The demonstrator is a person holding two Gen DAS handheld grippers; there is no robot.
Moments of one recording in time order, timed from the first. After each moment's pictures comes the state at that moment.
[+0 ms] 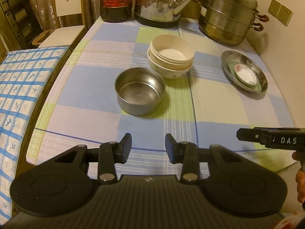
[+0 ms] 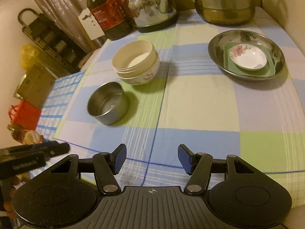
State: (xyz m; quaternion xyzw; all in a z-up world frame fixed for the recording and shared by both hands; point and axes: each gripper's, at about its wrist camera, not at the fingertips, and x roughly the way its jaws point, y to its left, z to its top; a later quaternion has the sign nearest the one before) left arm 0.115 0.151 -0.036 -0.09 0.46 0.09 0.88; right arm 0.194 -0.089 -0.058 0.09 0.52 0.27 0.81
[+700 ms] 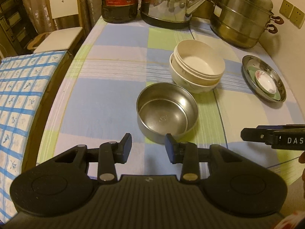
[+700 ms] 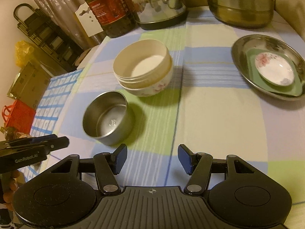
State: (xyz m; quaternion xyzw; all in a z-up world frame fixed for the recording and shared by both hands) left arm 0.177 0.221 -0.067 -0.08 0.47 0.07 0.88; right arm 0.242 -0.023 -0.080 0.09 0.52 0.27 0.81
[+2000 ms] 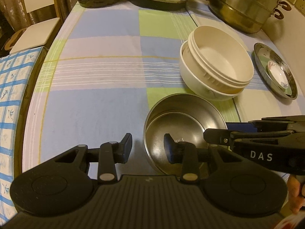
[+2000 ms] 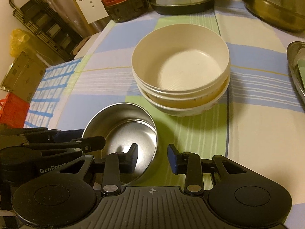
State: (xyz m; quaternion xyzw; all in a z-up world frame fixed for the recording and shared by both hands) left arm 0.266 0.260 -0.121 -0.06 0.52 0.01 0.85; right arm 0.290 0.079 -0.122 0.06 0.55 0.27 0.79
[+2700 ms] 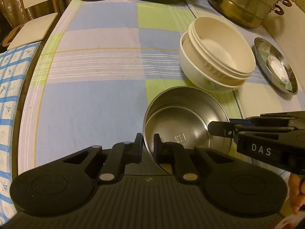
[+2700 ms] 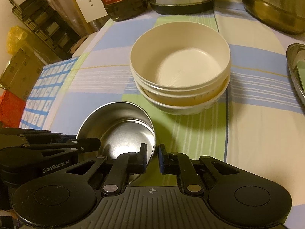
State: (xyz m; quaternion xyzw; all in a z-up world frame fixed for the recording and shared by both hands) left arm 0.263 0.260 -0.129 -0.07 0.53 0.00 0.84; right arm 0.288 0.082 -0.125 0.05 0.54 0.26 0.80
